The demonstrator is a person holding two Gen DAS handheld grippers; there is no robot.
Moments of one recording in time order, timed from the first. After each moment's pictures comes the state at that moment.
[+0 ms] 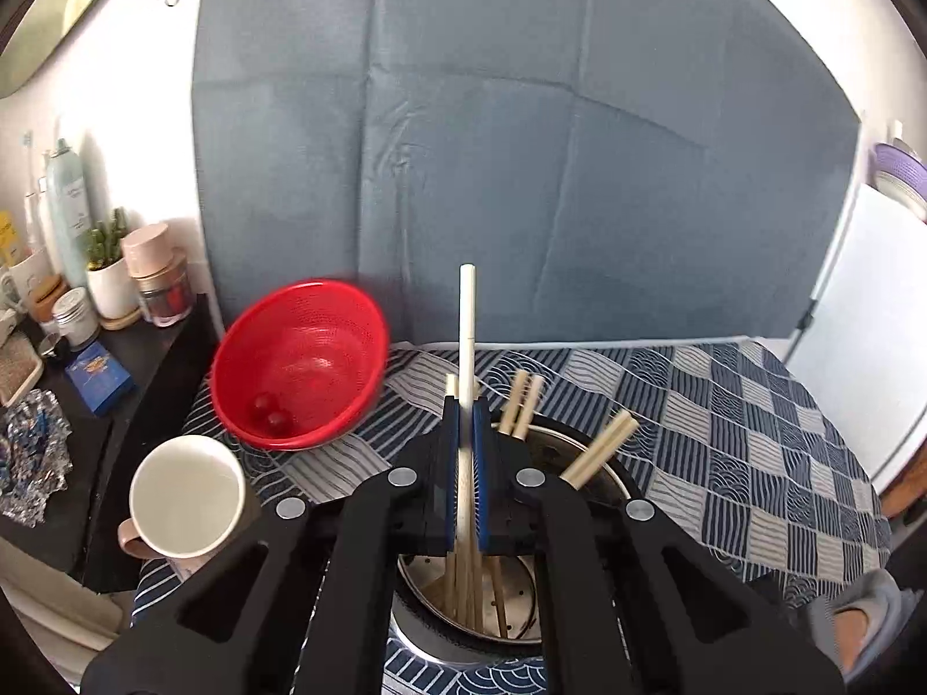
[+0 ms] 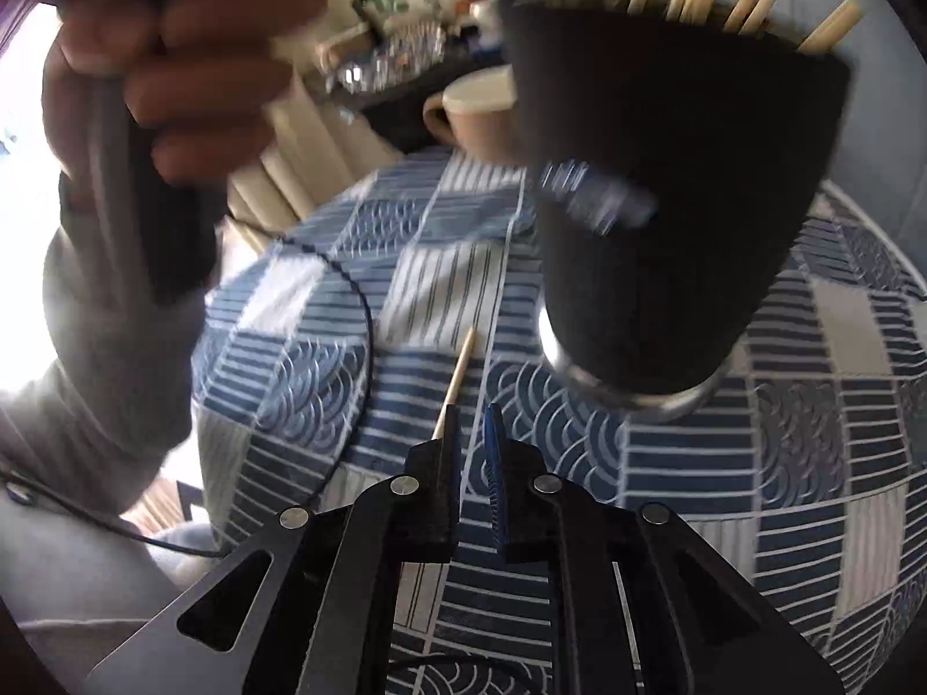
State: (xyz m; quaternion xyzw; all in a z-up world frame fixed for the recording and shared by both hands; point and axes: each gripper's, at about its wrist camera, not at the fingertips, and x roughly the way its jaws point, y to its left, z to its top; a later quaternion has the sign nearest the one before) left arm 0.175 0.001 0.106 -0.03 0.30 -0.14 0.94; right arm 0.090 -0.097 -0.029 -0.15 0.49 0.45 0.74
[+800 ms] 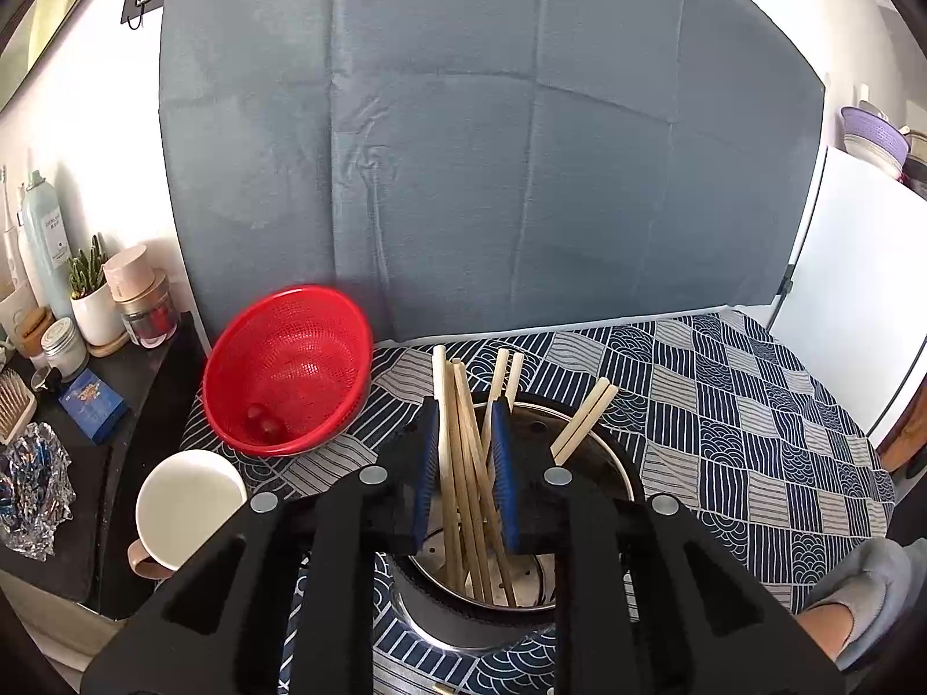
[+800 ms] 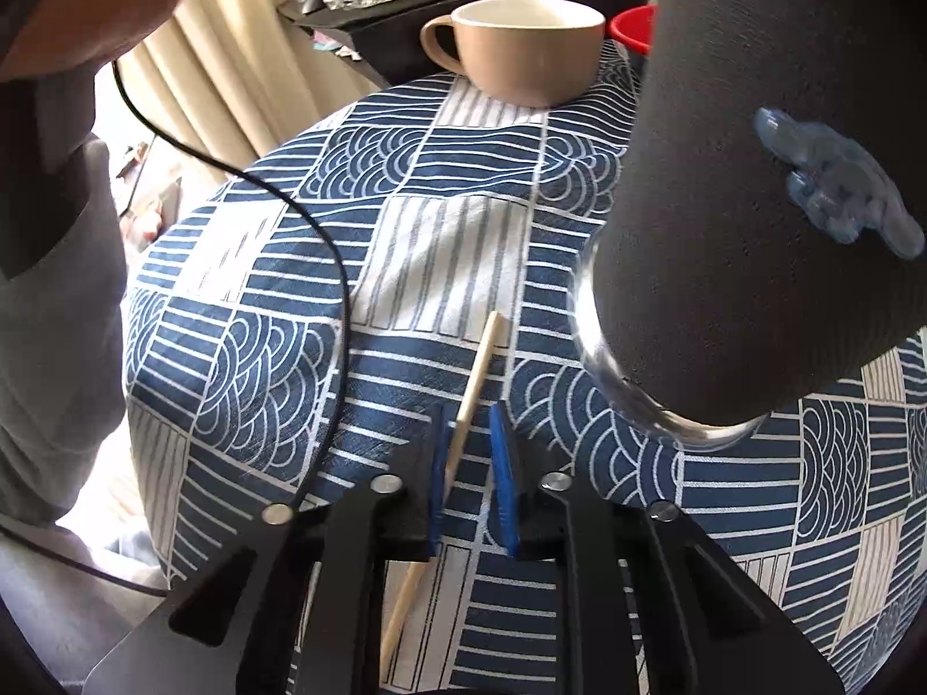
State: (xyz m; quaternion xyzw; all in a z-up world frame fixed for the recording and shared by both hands) left arm 0.167 0.002 0.108 0.00 0.30 -0.16 0.94; right arm 0.100 -0.045 -0.051 -0.21 0.50 0.40 0.74
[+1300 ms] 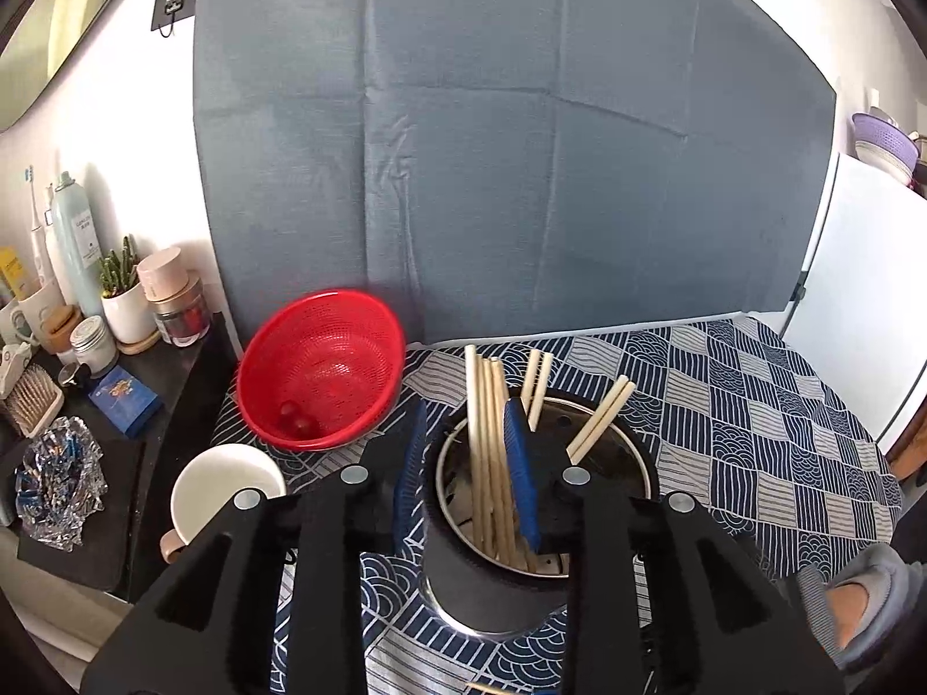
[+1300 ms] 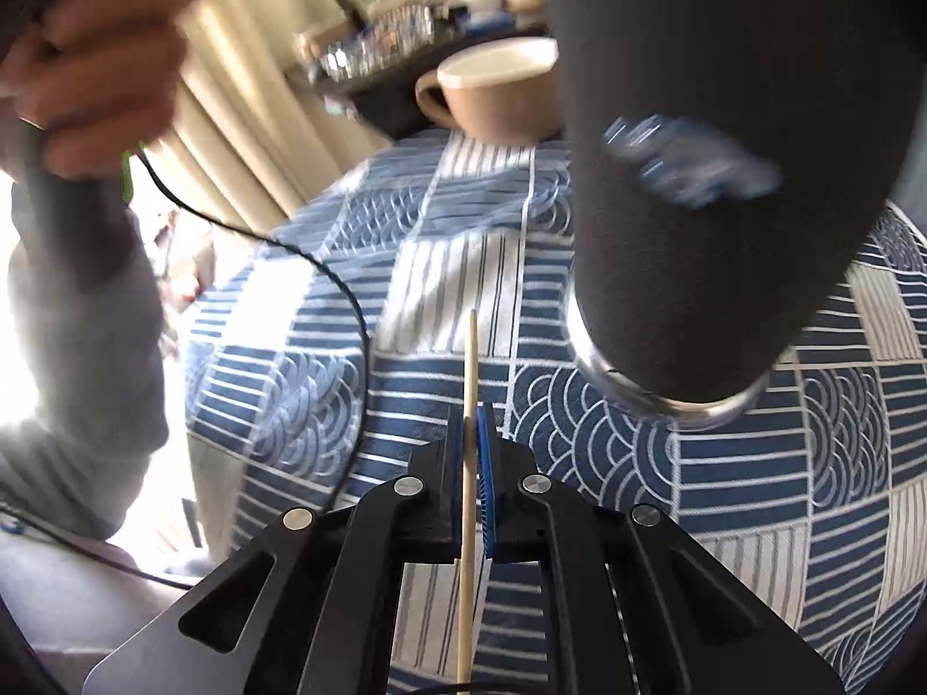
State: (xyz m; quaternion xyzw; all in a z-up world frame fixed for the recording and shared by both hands) left arm 0.156 0.018 0.118 0.00 0.29 -0.14 0.95; right arm 0.095 -0.090 -0.021 -0.10 0.47 0.43 0.76
